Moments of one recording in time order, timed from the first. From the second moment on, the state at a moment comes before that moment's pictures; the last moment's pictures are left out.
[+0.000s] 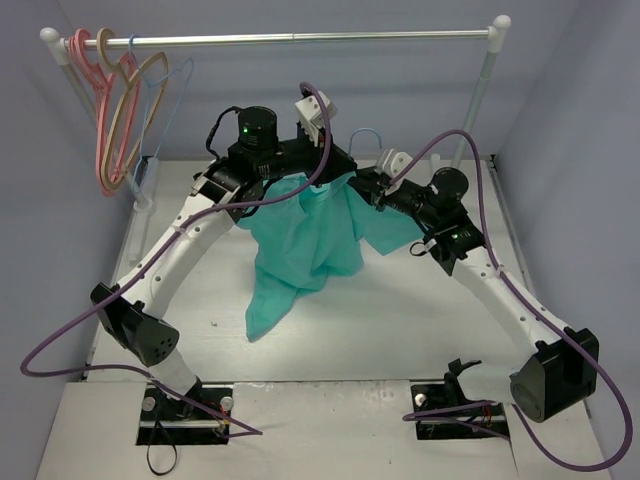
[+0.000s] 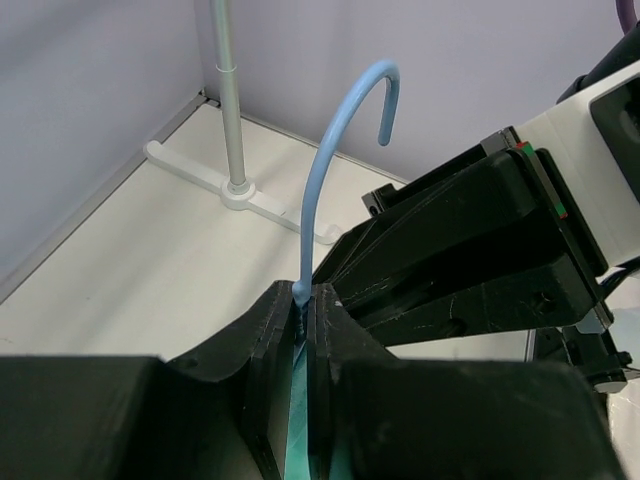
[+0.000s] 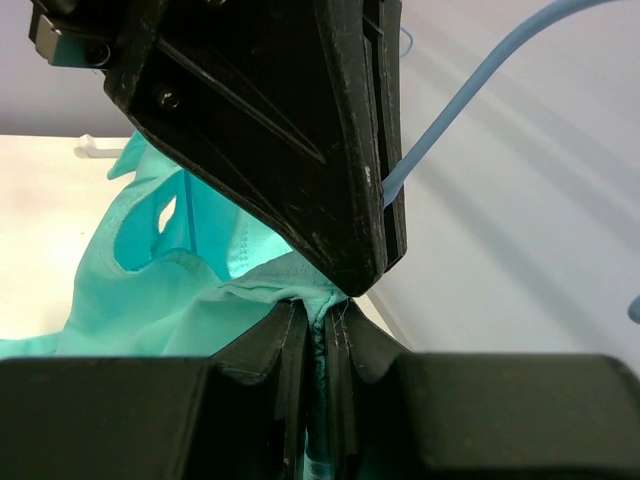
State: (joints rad) left arm -0.61 1.65 1.88 -0.35 0.59 -0.09; right arm 0.41 1.26 1.06 0.34 -0.65 -0.33
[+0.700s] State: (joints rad) left arm -0.64 1.63 1.85 -0.32 0.58 -0.04; right arm 0.34 1.20 1.04 0.28 -0.75 -0.34
